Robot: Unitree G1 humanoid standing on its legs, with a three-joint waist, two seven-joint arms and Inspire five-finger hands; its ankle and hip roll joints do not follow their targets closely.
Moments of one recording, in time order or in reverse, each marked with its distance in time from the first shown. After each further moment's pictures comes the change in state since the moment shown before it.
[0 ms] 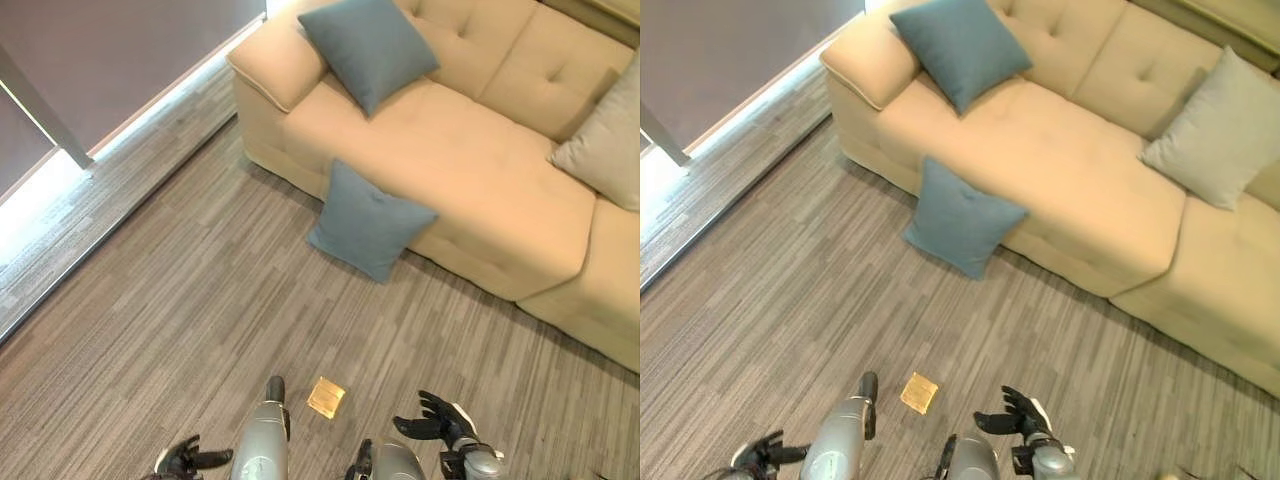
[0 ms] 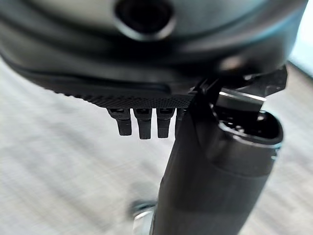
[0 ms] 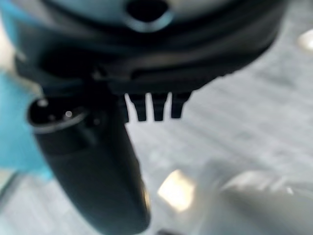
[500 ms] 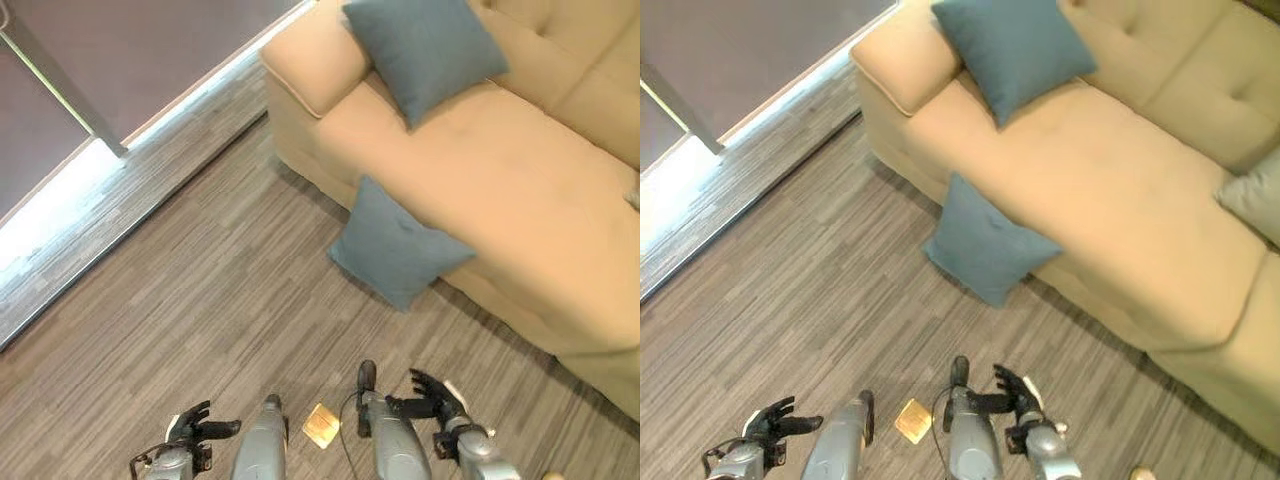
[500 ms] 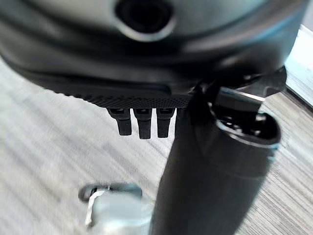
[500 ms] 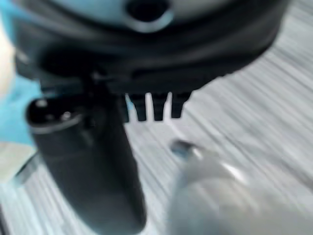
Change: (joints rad) left arm -0.044 -0.058 -0.028 -0.021 0.002 -0.024 -0.007; right arm -0.062 -0.084 -0.032 0.004 -0.051 0.005 -0.014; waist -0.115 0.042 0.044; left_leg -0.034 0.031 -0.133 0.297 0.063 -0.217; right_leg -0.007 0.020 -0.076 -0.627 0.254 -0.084
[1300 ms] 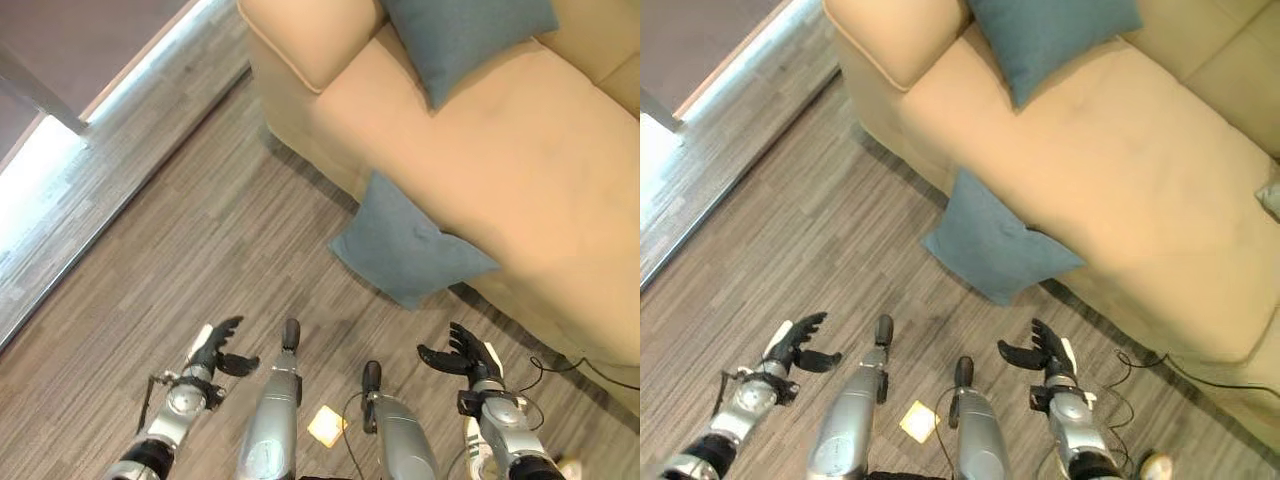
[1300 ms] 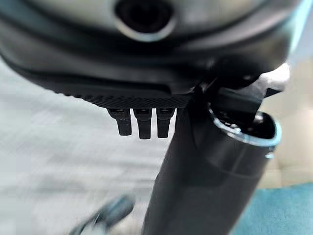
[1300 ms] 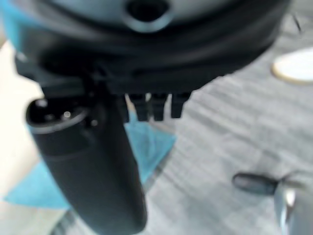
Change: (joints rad) left arm -0.130 0.232 -0.265 -0.456 0.266 -0.031 0.096; right arm -0.101 0.021 -0.107 -0.029 0.173 -0.064 -0.079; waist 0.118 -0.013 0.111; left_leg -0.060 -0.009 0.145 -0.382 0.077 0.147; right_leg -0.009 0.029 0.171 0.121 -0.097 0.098
